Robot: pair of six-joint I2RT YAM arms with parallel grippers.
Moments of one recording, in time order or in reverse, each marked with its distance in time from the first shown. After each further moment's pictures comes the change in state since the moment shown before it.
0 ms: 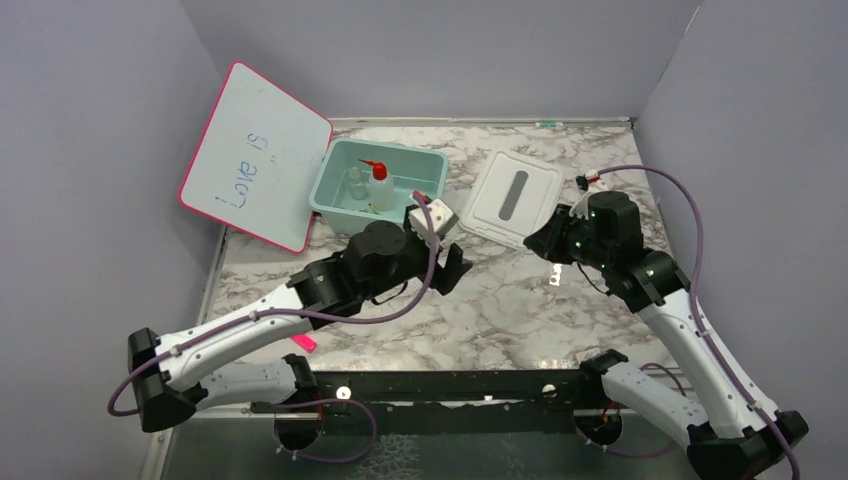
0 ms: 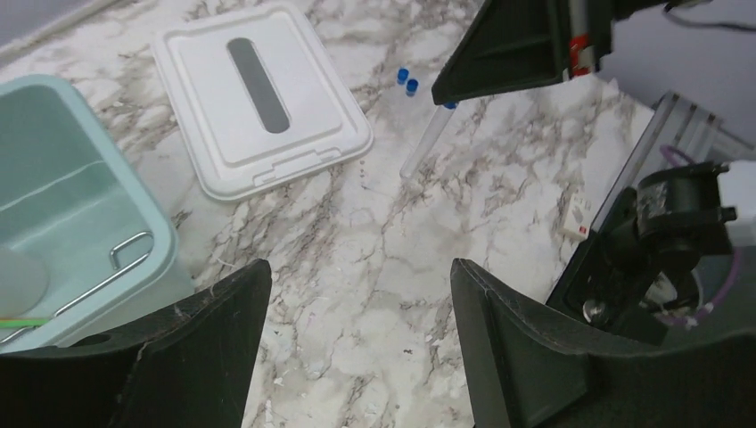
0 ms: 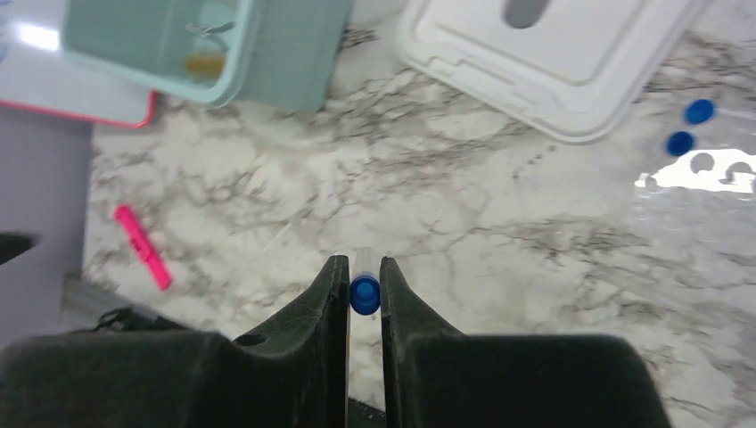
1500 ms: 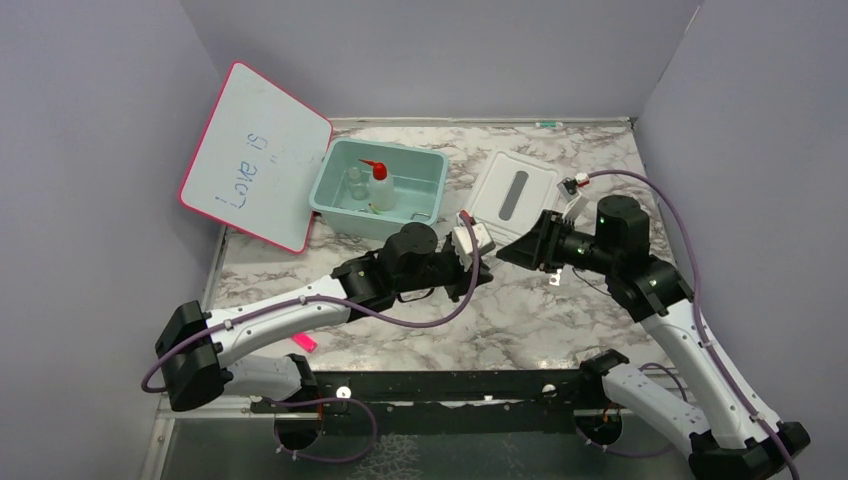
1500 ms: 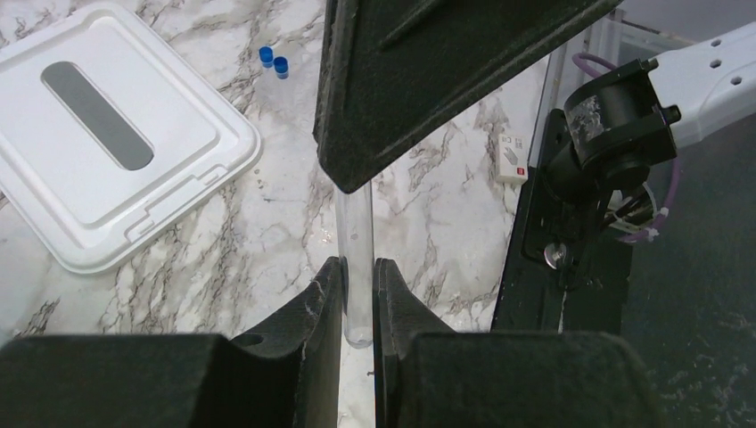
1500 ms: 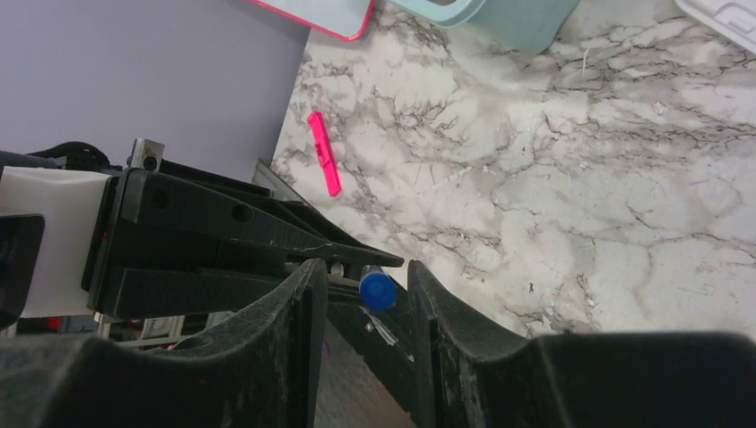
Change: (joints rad) left arm 0.002 0.141 -0.063 0.226 0.296 0.096; right arm -0.001 -0.053 -0.046 0.139 -0.373 0.136
